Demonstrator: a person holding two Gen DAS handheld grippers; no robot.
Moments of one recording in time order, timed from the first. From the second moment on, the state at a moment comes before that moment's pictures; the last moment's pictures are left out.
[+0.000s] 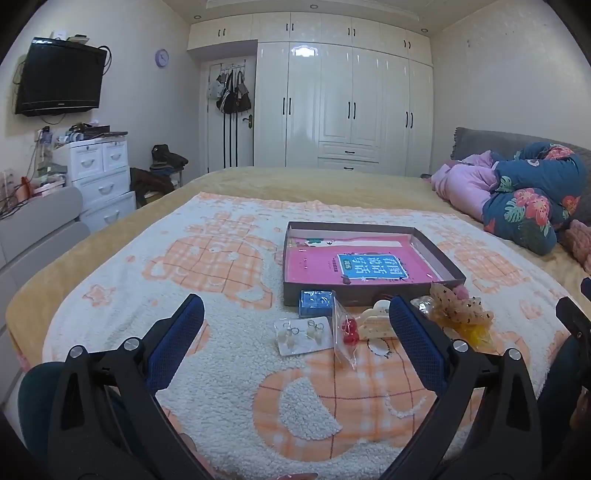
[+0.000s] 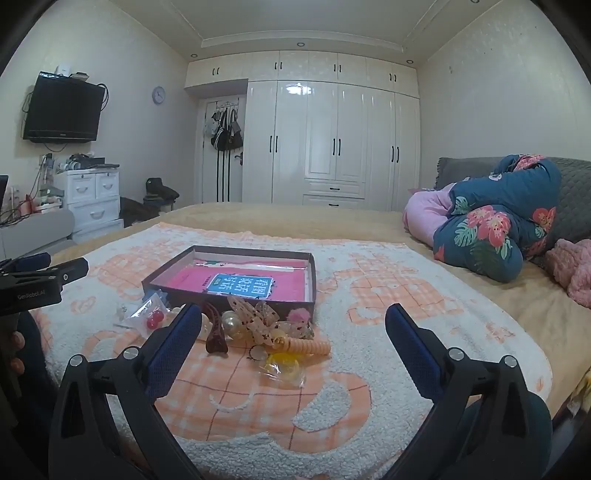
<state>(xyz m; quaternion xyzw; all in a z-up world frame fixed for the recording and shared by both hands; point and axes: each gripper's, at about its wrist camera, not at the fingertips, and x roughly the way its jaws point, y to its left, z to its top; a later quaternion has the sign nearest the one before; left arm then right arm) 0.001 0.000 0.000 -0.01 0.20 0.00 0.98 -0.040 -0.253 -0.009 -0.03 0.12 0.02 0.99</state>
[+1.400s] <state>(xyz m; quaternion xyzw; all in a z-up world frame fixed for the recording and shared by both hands) 0.003 -0.003 -0.001 -0.01 0.20 0.00 0.98 -0.042 -0.259 -0.006 -0.02 0.12 0.03 0.99</state>
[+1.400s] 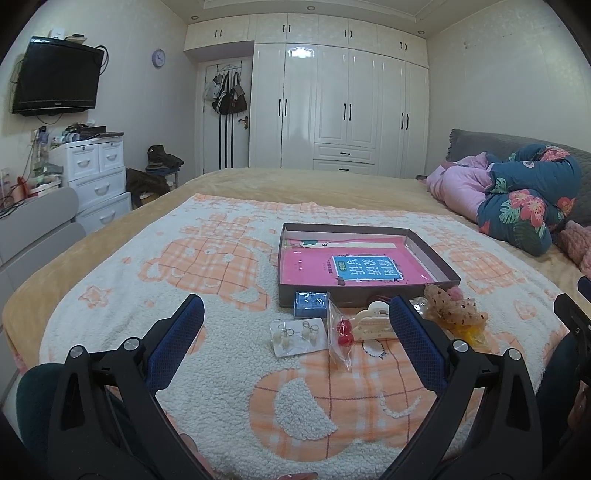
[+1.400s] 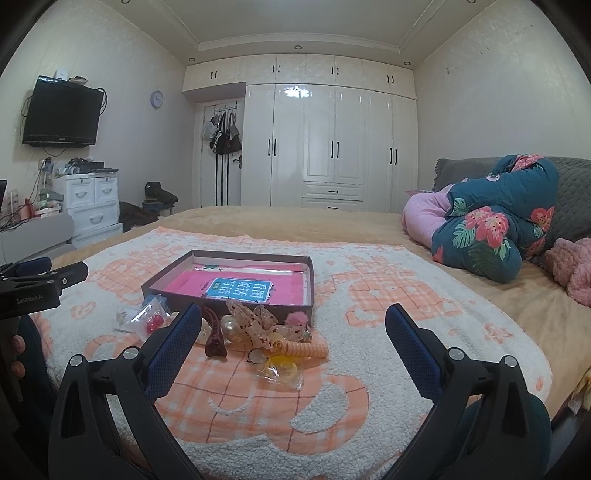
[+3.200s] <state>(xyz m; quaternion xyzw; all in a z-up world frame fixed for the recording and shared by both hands) 0.036 0.018 -0.014 -0.05 0.26 0.00 0.96 0.013 -0.220 -0.016 -0.08 0.20 0.13 0.97</state>
